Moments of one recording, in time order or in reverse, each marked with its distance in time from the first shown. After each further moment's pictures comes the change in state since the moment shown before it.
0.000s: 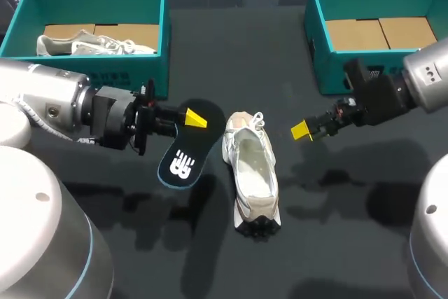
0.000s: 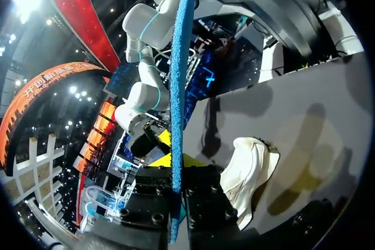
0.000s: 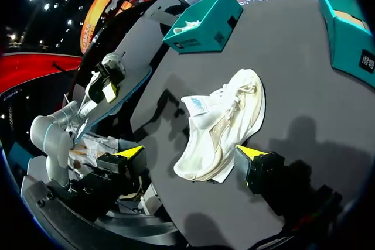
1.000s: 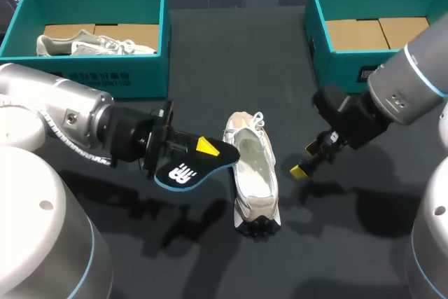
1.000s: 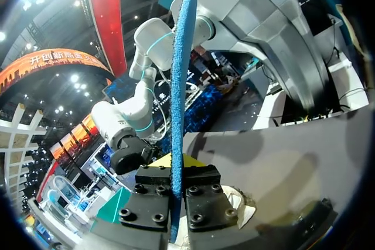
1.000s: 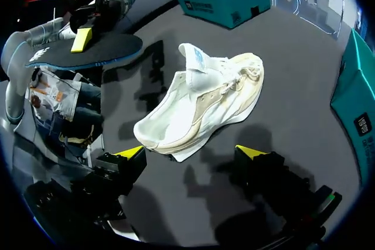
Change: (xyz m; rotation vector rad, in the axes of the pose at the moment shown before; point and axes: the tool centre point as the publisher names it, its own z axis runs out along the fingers) left arm 0.033 -0.040 0.031 0.210 0.050 -0.296; right arm -0.035 -0.044 0.029 0.247 -0.241 -0.429
